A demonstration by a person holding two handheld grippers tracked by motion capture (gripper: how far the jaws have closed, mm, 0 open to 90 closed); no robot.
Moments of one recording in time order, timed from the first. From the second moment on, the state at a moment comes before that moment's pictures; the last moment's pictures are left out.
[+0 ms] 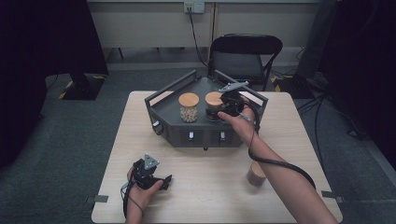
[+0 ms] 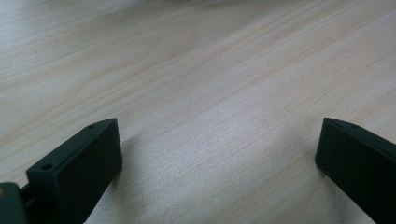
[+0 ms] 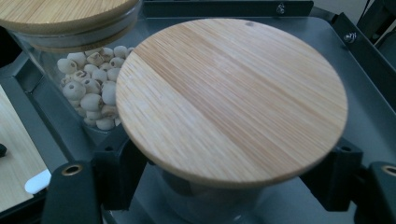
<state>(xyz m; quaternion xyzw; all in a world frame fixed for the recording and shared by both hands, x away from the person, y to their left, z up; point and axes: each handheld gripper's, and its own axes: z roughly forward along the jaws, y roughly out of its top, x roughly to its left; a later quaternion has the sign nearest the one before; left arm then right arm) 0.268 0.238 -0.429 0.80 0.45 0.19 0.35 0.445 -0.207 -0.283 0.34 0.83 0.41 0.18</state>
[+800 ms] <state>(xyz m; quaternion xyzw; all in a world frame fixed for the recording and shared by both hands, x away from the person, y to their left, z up) 0.268 0.238 -0.429 0.80 0.45 0.19 0.35 0.433 -0.241 -0.282 0.37 0.80 0.44 0.15</state>
